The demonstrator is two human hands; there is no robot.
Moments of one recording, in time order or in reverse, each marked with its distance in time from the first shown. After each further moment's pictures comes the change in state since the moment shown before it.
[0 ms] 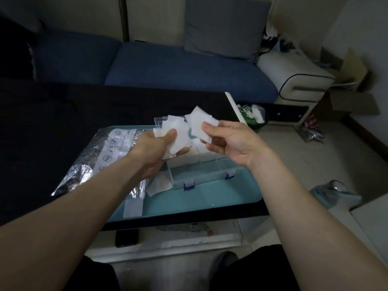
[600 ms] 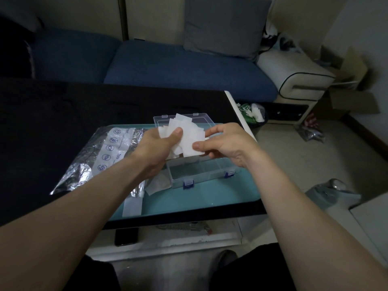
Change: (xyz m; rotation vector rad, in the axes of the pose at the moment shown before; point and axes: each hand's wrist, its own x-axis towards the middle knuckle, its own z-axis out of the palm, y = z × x) left_hand -0.009 -0.002 0.005 0.251 -0.040 0.085; right_hand 0.003 0.007 0.005 -0.456 0.097 0.001
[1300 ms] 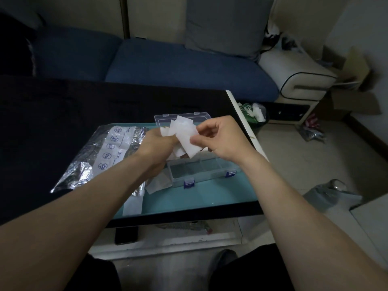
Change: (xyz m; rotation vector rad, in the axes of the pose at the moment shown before) left_hand 0.007 -0.005 0.002 0.035 0.045 0.002; right_hand 0.005 0.007 0.007 -0.304 0.023 -0.425
